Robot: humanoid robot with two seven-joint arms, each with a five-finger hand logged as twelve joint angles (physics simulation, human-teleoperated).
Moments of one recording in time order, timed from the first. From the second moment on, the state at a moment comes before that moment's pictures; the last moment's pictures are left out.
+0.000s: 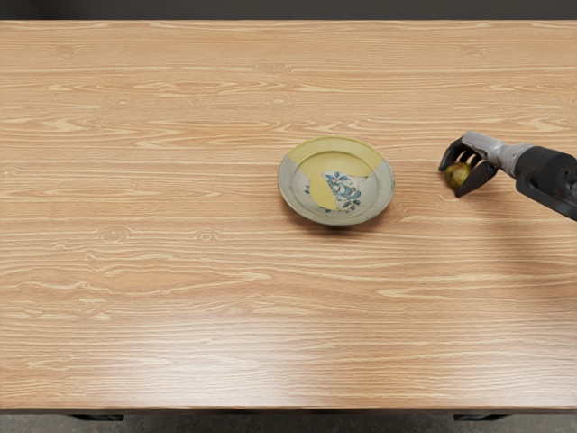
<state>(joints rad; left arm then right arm) -0.07 0.00 0.00 -0.10 -0.17 -0.05 0.15 1.10 -0.40 -0.11 0.49 -0.79 0.13 0.14</state>
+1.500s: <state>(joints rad) -0.07 0.00 0.00 -0.10 -0.17 -0.05 0.15 1.23 -0.47 0.07 0.52 -0.61 0.61 0.36</state>
